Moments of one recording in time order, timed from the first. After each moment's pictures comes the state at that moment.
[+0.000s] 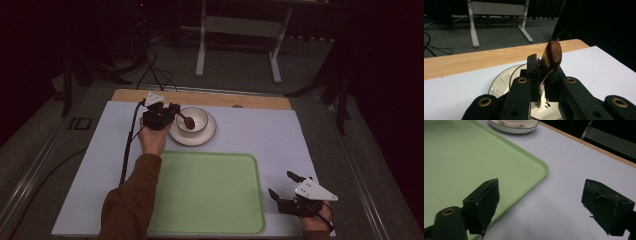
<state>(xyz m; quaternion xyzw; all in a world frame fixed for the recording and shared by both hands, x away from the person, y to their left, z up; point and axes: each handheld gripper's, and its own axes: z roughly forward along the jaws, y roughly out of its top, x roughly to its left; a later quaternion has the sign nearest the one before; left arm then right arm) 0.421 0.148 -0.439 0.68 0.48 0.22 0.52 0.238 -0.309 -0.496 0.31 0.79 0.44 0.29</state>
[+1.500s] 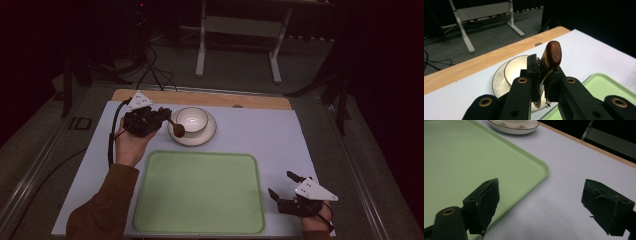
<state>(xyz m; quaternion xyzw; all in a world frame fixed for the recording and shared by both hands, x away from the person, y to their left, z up) 0.356 0.170 -0.379 0.75 0.39 0.23 0.48 0.238 -0.309 -0.496 0.31 0.79 0.44 0.28</state>
